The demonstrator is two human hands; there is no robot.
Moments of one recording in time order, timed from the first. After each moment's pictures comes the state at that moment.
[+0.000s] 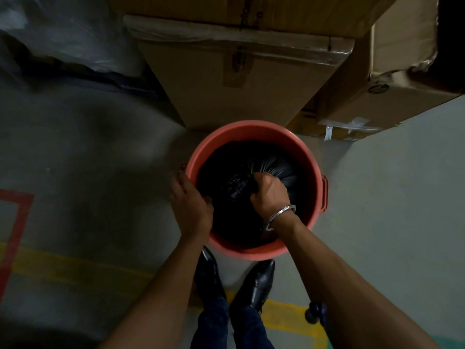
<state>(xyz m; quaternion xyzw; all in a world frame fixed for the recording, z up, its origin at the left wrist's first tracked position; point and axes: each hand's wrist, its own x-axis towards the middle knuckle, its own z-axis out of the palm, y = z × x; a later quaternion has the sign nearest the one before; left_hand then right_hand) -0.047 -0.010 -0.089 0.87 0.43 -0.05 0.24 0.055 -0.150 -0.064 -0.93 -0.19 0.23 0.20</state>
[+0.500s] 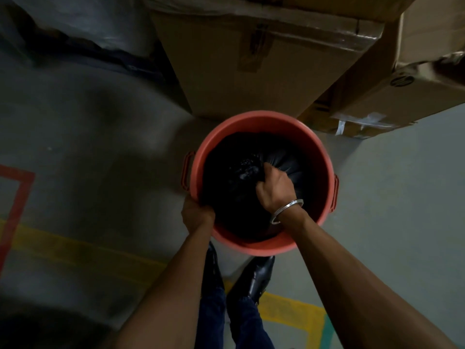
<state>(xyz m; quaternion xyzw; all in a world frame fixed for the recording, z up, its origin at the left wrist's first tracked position) -0.072 -0.027 -0.107 0.58 0.66 -0.05 0.47 0.048 -0.146 -0.061 -0.93 -0.16 0.26 0.22</state>
